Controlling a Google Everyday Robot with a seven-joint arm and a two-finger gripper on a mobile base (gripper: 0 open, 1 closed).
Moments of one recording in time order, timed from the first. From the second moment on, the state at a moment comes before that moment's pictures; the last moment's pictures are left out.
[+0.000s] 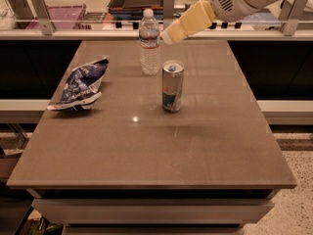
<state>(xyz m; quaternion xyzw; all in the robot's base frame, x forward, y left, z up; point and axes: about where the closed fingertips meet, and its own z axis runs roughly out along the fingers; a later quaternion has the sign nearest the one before) 0.591 -0.091 1.036 -0.34 0.84 0.07 0.43</state>
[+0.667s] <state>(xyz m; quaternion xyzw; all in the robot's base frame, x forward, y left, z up) 0.626 -0.066 1.043 -0.34 0.80 0.10 0.49</state>
